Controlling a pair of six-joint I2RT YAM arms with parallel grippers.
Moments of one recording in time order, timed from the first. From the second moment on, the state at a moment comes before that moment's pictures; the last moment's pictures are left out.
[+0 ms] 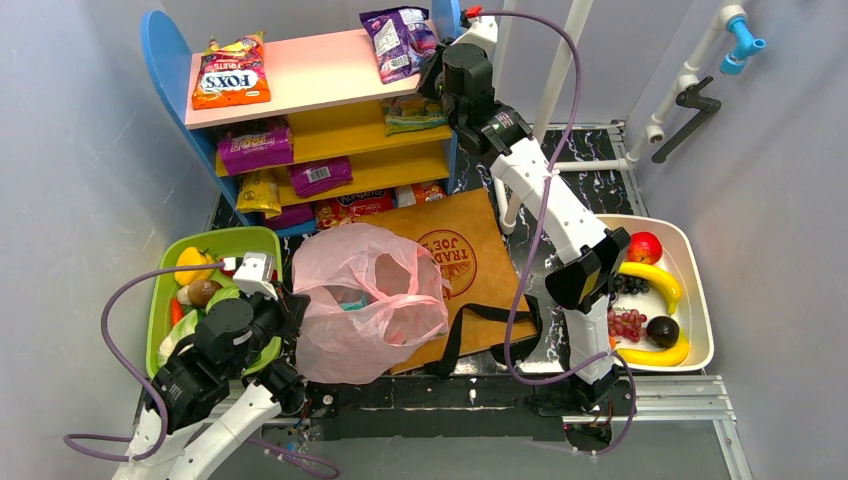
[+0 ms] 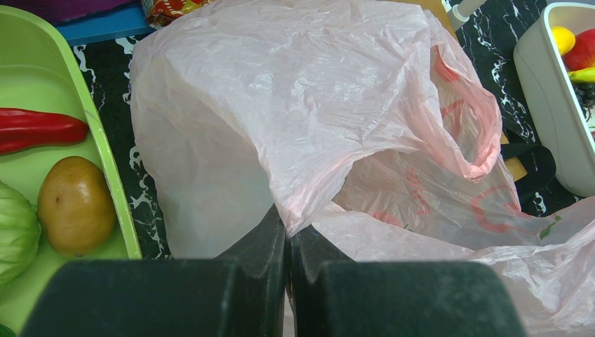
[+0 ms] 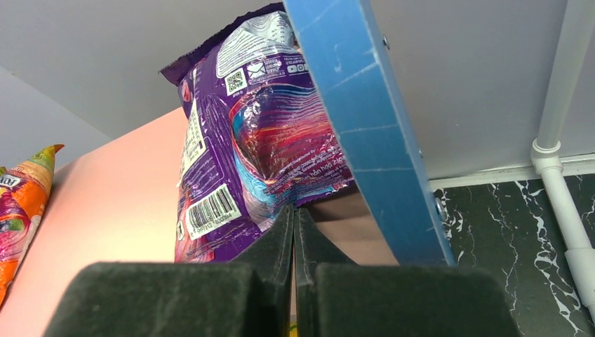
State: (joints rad) left arm -0.67 0.25 0.83 -1.00 -0.28 -0.41; right arm 0.70 2.04 2.37 -0.37 0.44 0.53
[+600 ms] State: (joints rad) left arm -0.67 0.25 0.82 -1.00 -0.28 -0.41; right arm 0.74 1.84 2.08 -0.24 0.29 0.38
